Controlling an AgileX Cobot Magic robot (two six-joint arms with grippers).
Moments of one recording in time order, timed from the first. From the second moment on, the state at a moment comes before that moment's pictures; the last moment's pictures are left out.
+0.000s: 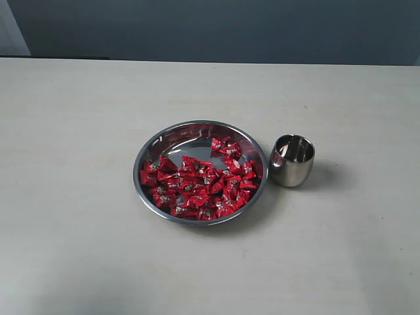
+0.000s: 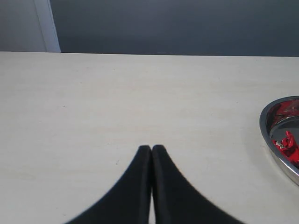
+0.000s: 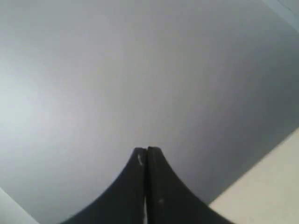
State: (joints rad) left arm 0.10 0.10 0.00 0.00 0.24 -0.06; right arm -0.06 0.00 0.00 0.17 -0.17 0.72
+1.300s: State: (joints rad) left arm 0.10 0.10 0.00 0.00 0.24 -0.06; right arm 0.66 1.98 -1.49 -0.17 0.59 0.17
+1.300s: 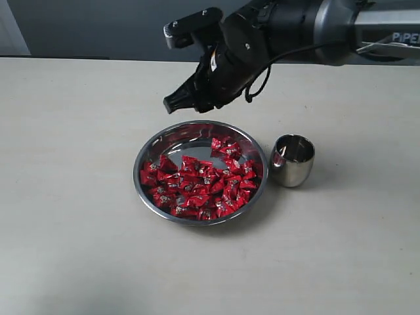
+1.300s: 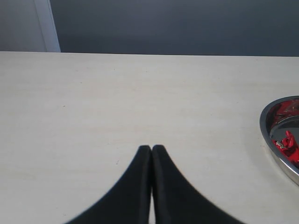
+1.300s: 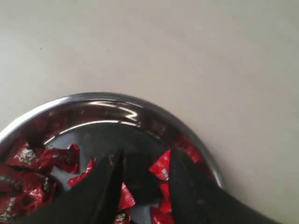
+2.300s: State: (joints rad) left arm 0.10 0.10 0.00 0.00 0.24 -0.06; right arm 0.67 2.13 -1.50 0.30 0.72 -0.24
